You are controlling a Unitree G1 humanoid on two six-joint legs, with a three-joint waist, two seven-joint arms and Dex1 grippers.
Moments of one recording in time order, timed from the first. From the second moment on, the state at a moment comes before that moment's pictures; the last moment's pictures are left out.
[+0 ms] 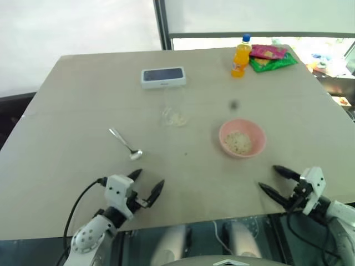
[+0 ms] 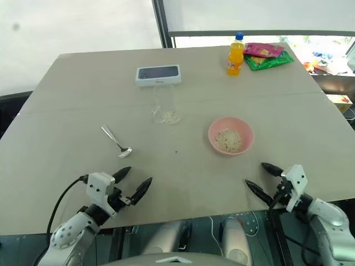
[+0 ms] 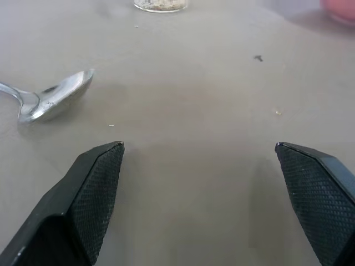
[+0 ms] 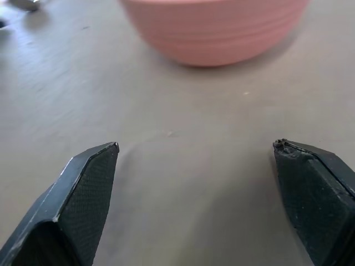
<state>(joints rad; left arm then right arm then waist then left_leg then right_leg) 0.49 0.36 0.11 -0.48 -0.37 0.16 -0.52 0.32 -0.63 -0.19 -0.18 0.54 0.08 1.00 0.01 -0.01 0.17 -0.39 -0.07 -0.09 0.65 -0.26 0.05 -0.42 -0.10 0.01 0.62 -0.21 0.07</state>
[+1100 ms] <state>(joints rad) -0.31 0.23 0.40 -0.55 -0.58 1.40 0.35 0.02 -0.84 -0.25 -0.53 0.88 0.52 0.97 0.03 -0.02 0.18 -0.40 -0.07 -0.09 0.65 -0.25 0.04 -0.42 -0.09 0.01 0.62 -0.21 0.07</state>
